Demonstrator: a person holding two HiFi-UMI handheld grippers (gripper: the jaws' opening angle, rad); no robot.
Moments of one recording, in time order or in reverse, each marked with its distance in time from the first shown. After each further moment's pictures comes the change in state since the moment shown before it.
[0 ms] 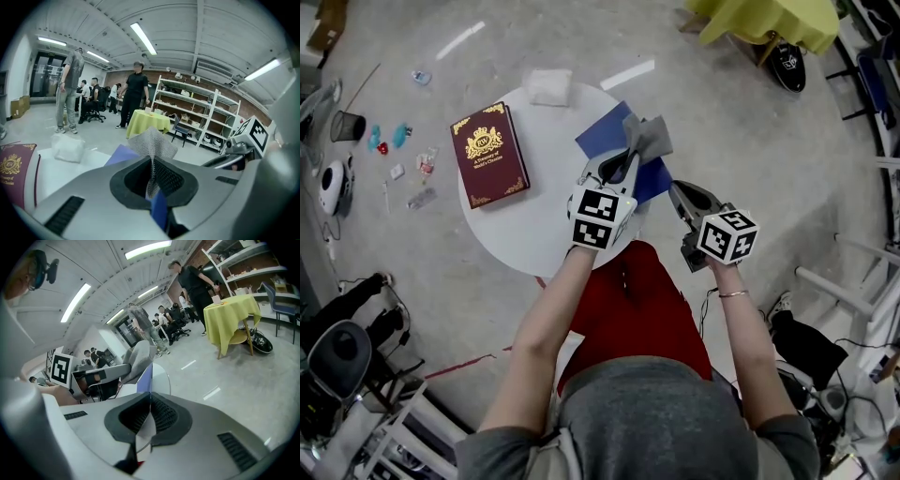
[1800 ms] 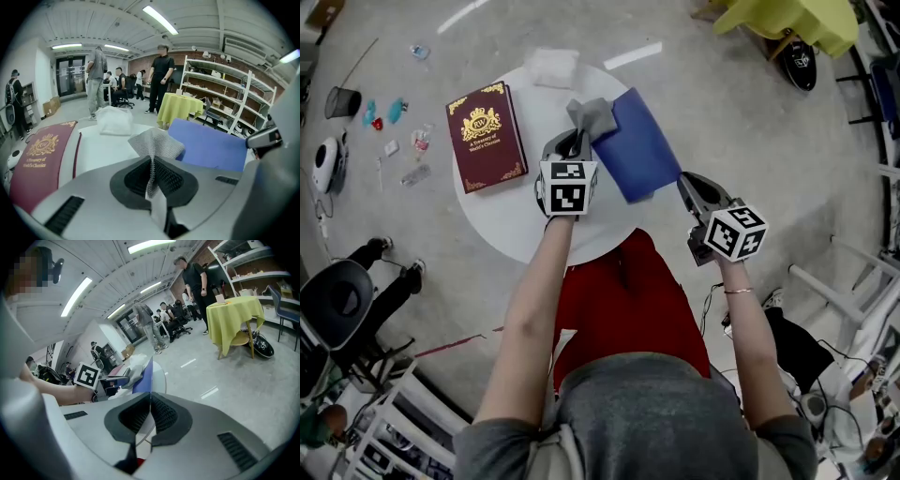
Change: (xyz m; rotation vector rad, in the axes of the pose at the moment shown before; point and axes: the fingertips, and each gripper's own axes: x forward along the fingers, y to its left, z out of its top) left arm -0.007 0.121 -0.074 -0.094 0.199 0.335; right arm 0.003 -0.014 0.003 -0.041 0.049 -0.011
